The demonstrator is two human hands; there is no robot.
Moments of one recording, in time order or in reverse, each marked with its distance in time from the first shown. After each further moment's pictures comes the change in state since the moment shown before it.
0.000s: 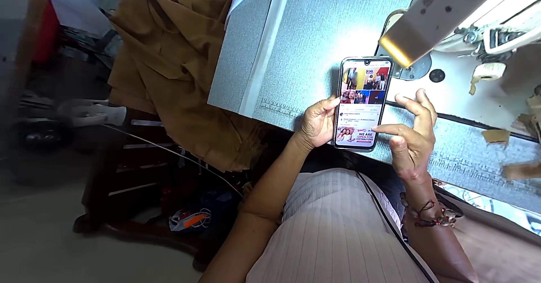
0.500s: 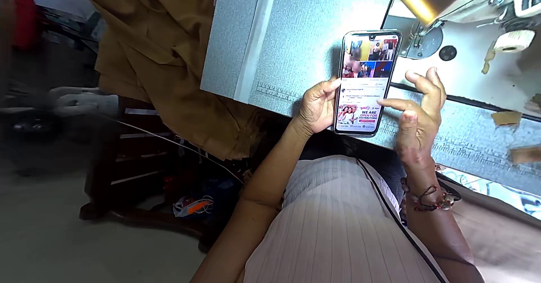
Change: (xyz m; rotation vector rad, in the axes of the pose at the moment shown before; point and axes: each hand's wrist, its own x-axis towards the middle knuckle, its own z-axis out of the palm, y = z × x) left_hand -0.001 0.001 0.003 0.036 0.022 0.008; right_hand -0.003 -0.006 -0.002 -0.057 -0.023 0.090
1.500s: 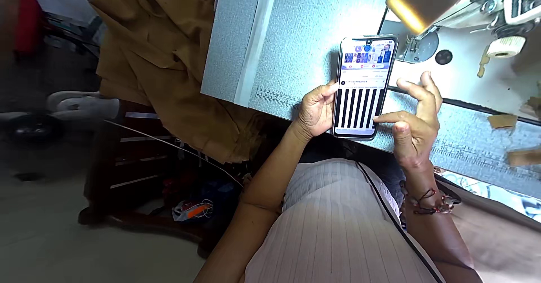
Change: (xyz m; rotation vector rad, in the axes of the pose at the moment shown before) left_hand 0.000 -0.001 0.001 0.031 0.020 0.017; right_hand 0.004 0.002 0.000 0.044 0.007 -0.093
